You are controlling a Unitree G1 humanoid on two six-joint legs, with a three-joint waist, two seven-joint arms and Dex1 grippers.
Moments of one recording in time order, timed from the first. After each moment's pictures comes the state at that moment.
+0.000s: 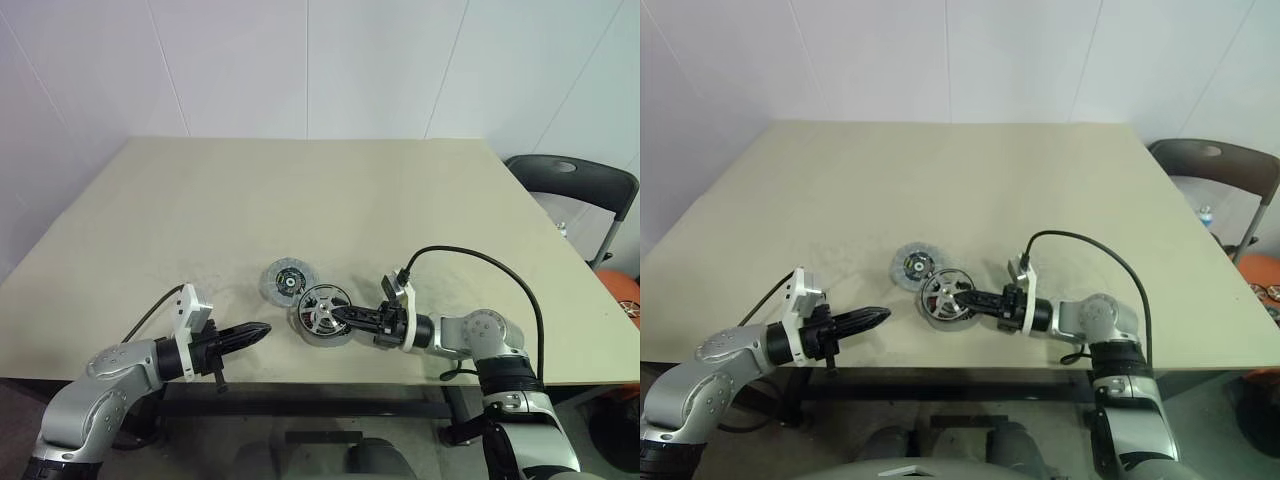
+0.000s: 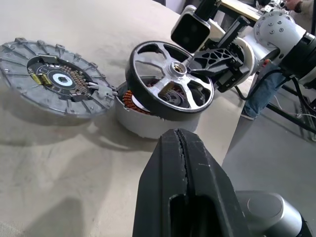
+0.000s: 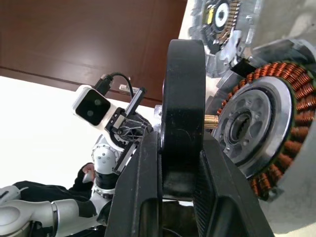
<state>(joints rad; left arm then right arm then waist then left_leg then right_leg) 0.10 0.63 0.10 -0.34 -0.67 0.55 -0.96 -0.43 -0.30 -0.13 0.38 0.89 1.35 0.94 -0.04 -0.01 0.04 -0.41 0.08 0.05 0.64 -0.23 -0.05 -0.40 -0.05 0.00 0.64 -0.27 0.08</state>
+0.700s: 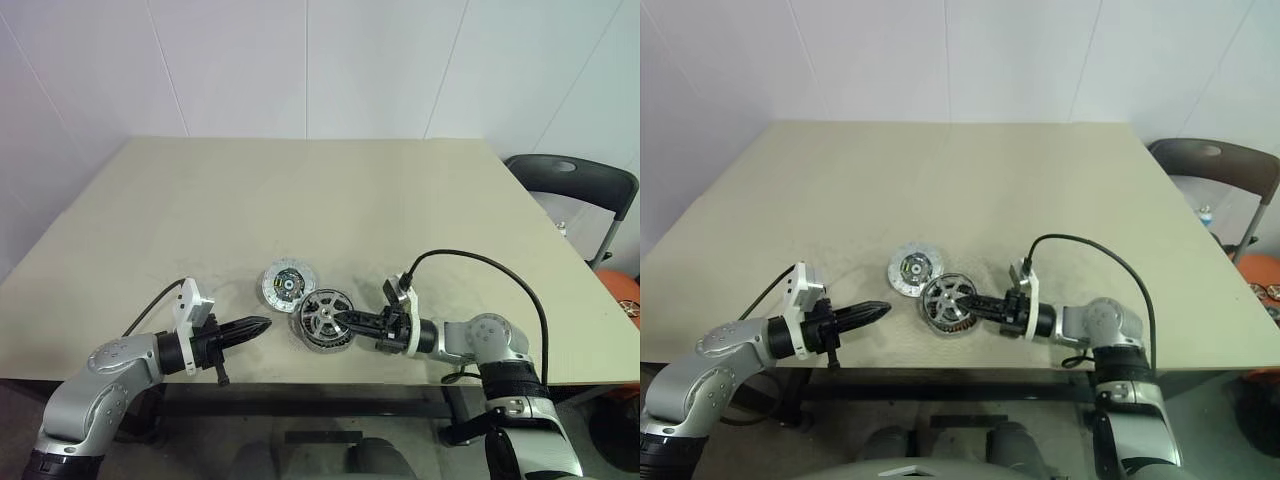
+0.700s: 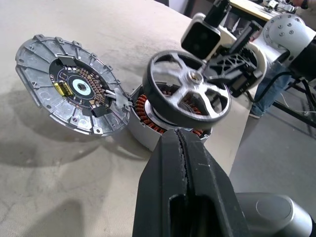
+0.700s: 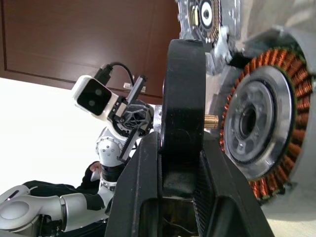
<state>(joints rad) 0.08 0.63 0.10 -0.34 -0.66 0.56 -0.94 -0.41 -0.30 -0.12 0.35 0.89 1.39 0.94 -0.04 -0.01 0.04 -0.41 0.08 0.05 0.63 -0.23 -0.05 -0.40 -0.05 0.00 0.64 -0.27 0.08</state>
